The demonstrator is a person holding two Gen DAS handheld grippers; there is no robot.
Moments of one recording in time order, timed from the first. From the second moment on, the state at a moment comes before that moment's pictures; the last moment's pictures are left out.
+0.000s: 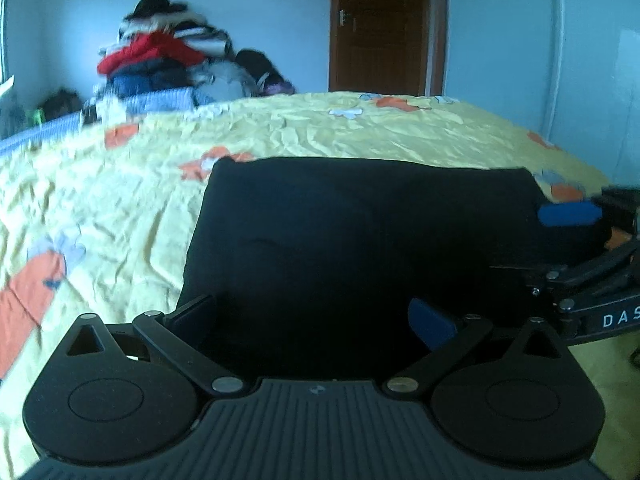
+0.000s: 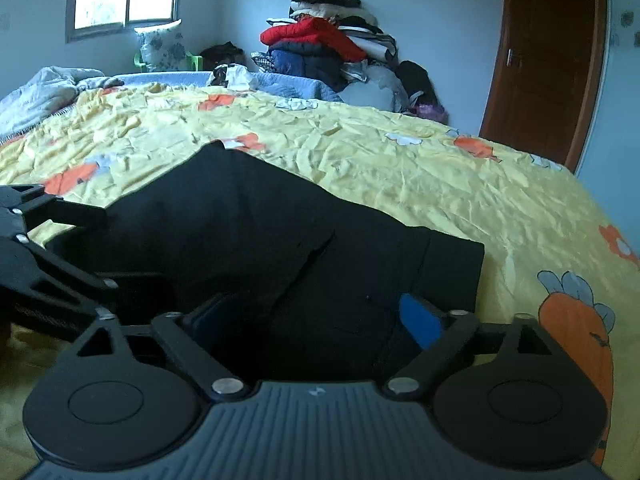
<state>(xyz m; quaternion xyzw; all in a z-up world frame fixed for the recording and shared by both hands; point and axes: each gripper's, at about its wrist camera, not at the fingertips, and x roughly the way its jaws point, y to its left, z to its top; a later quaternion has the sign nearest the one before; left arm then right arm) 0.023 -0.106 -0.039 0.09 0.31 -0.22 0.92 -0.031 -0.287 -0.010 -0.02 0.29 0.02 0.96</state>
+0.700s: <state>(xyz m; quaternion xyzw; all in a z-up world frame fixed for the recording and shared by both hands) -0.016 -0.045 -0.027 0.01 0.35 -0.24 0.90 -0.081 -0.270 0.010 0.06 0.28 -0.02 0.96</state>
